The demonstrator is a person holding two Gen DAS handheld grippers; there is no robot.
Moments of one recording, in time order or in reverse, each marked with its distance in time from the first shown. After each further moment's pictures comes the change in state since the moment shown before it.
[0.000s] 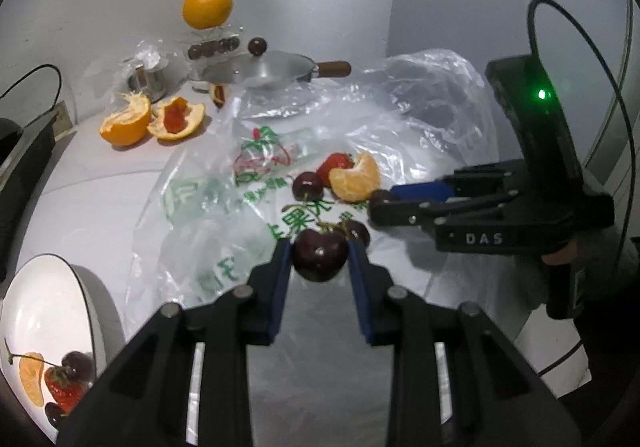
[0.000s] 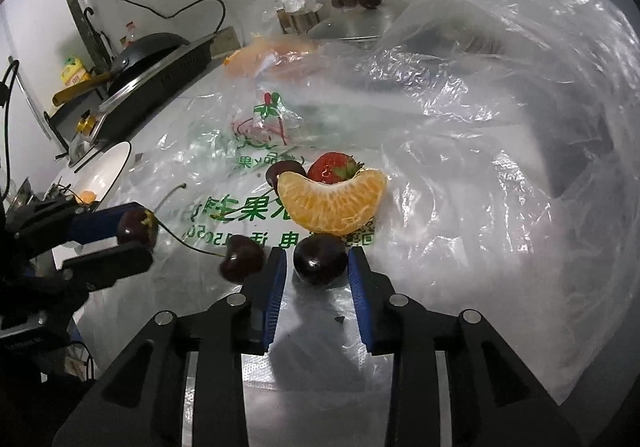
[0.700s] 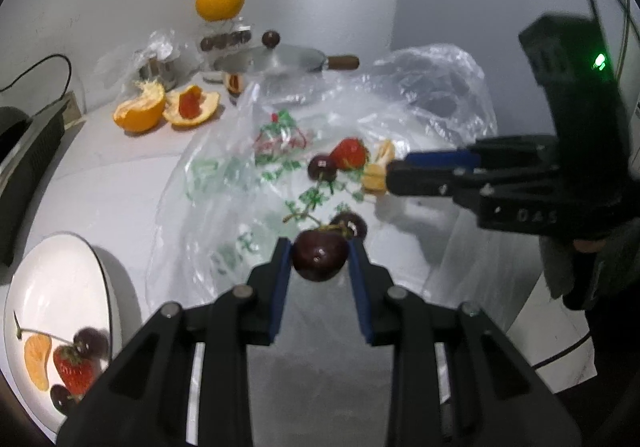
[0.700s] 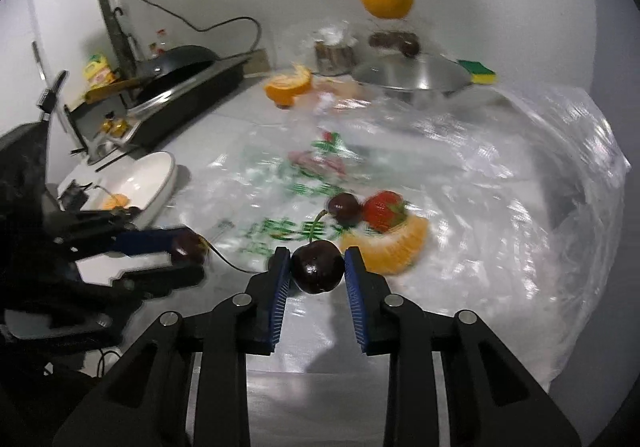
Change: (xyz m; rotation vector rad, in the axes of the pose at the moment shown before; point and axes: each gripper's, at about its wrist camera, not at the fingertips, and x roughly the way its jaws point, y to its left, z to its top) left arm -0.014 0.011 -0.016 -0.010 0.028 0.003; right arm -0.032 0.045 0.003 -0.092 -0.093 0.026
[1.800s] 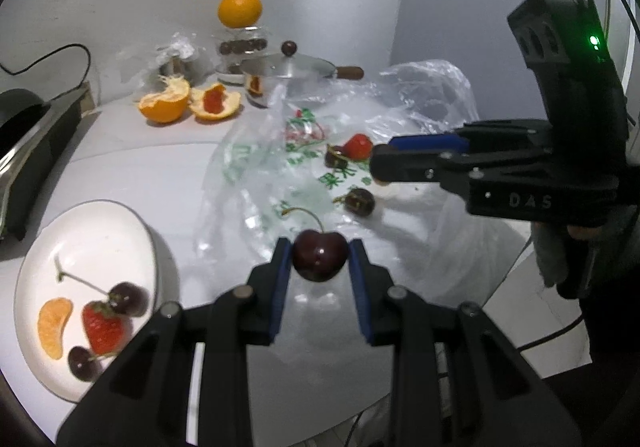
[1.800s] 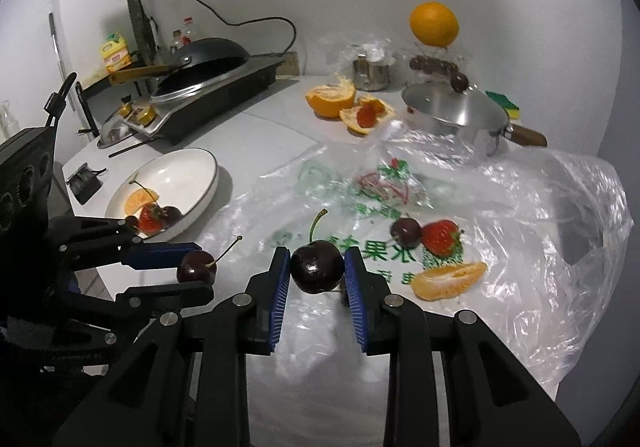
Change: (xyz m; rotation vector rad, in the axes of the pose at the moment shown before) left arm -0.051 0.029 -0.028 -0.036 -0.062 -0.030; right arm -0.005 0.068 0.013 -0.096 -0.016 -0.028
